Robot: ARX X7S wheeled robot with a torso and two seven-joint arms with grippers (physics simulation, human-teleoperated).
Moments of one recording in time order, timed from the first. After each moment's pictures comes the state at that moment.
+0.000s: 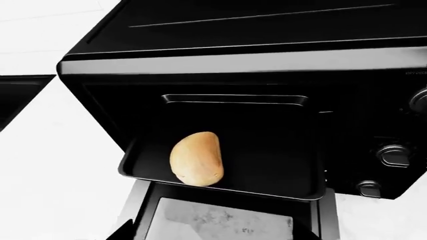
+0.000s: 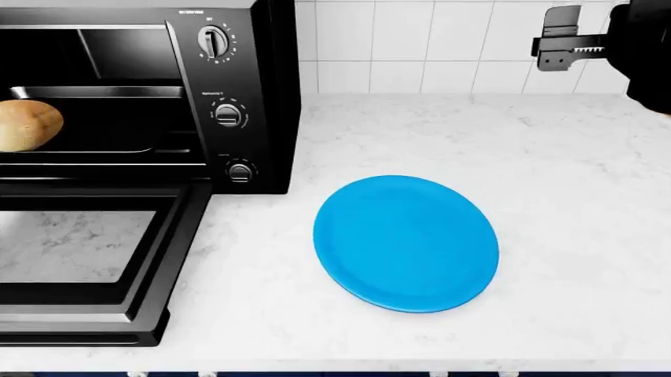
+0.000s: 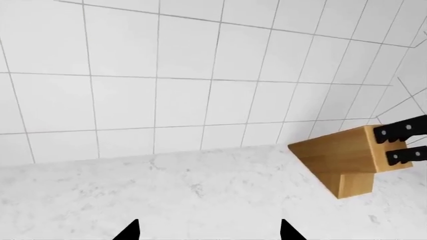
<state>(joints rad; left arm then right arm) -2.36 -0.93 1.38 -0.34 -2.73 -1.33 -1.57 1.62 0.64 -0.67 0.37 1.14 1.08 0.72</state>
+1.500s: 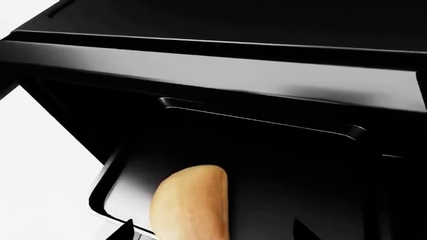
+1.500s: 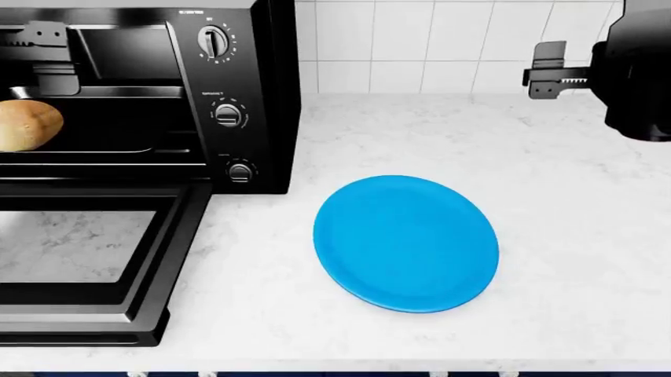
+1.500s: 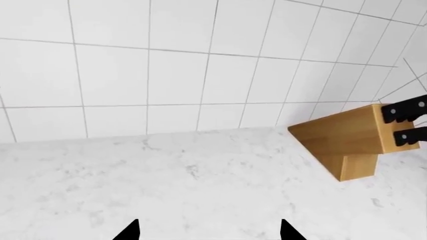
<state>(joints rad) -2.06 -0.81 1.29 -0.54 -2.04 -1.19 -1.06 1.54 0.64 -0.71 0.43 1.09 1.00 0.67</state>
